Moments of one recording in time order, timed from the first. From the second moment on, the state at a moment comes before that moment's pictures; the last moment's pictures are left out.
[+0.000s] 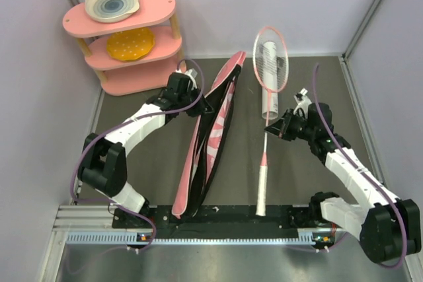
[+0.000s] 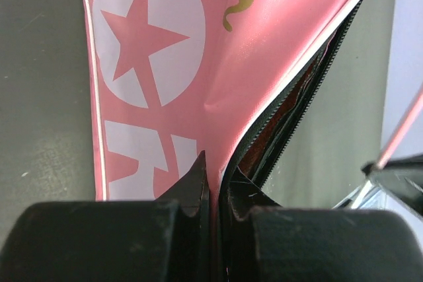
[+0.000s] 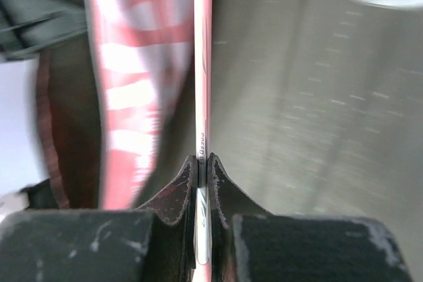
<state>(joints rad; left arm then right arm) -0.45 1.58 1.19 -0.30 0.28 -0.67 0.20 1.02 0.61 -0.19 -0.44 0.57</state>
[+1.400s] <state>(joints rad) -0.43 1.76 1.12 0.22 0.16 -1.19 0.69 1.16 0.25 1.04 -0.57 1.62</state>
